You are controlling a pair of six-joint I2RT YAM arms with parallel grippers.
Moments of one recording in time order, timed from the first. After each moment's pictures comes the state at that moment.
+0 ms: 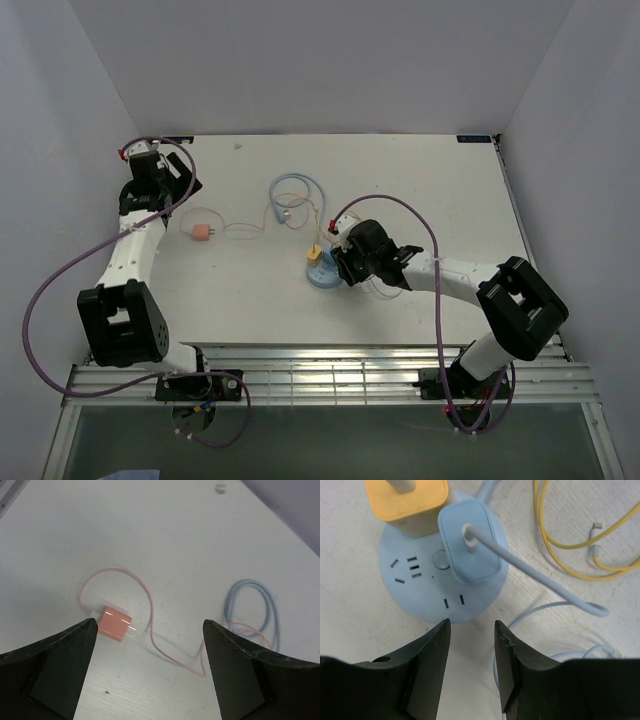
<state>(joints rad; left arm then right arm) 0.15 1.49 1.18 -0.31 -0.09 -0.47 0.79 1.55 0.82 -0.06 -0.04 0.02</state>
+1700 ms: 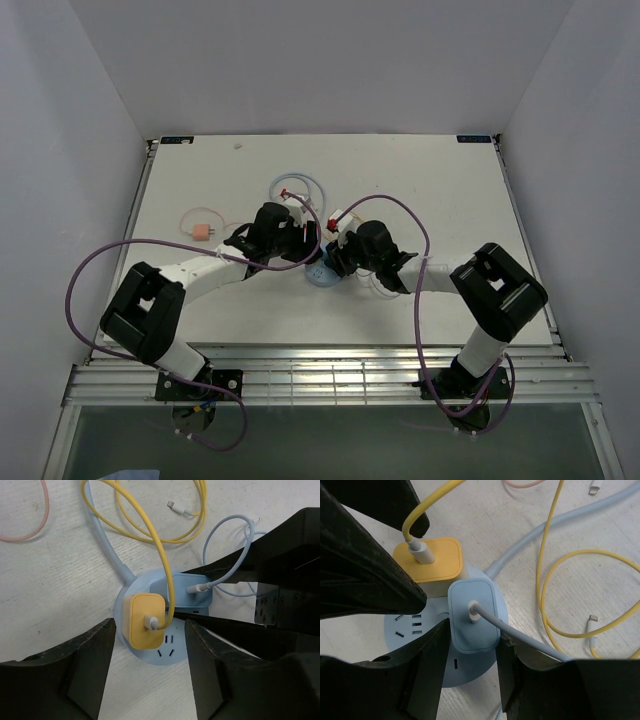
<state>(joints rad) -0.60 1.52 0.84 0.04 0.17 -0.31 0.74 1.68 0.72 0.44 -0.21 -0.08</state>
